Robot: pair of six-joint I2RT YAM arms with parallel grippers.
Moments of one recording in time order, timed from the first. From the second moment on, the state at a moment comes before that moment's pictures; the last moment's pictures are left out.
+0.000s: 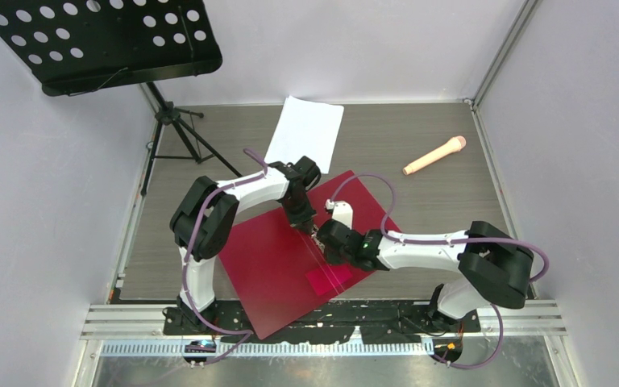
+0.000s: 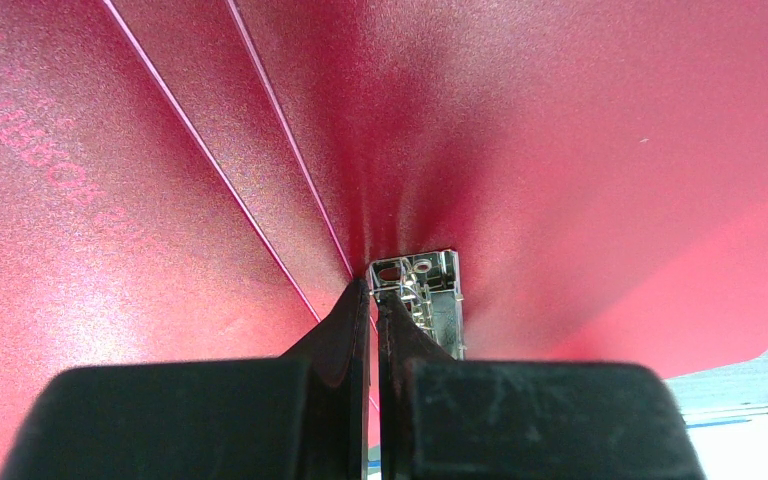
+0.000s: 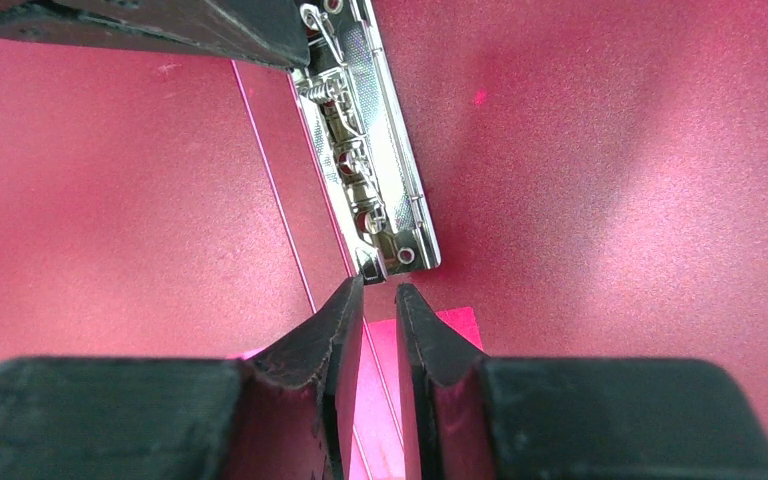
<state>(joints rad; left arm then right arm) -0.68 1.97 1.33 -0.79 0.11 -1.05 1.08 1.49 0.71 -0.19 0.34 0.82</state>
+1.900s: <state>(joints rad) -0.67 1.98 1.33 -0.79 0.12 -1.05 1.09 1.60 0.84 -0.31 0.38 0.80</state>
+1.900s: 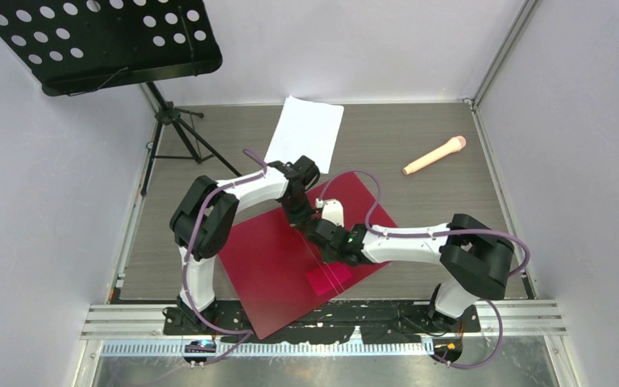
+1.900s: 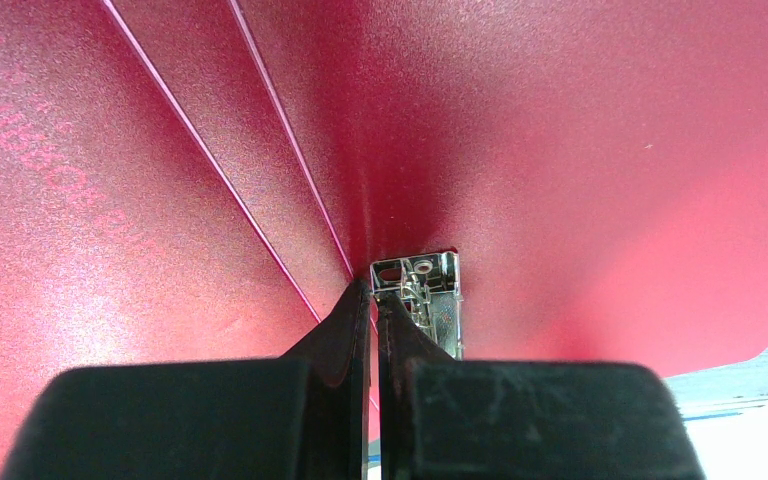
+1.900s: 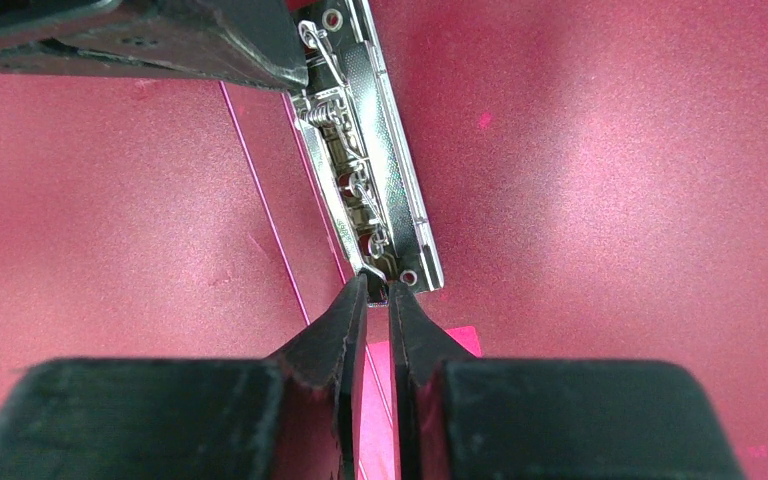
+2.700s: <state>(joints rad) -0.64 1.98 1.31 -0.78 0.18 -1.05 1.23 1.77 1.02 -0.55 0.70 0.89</state>
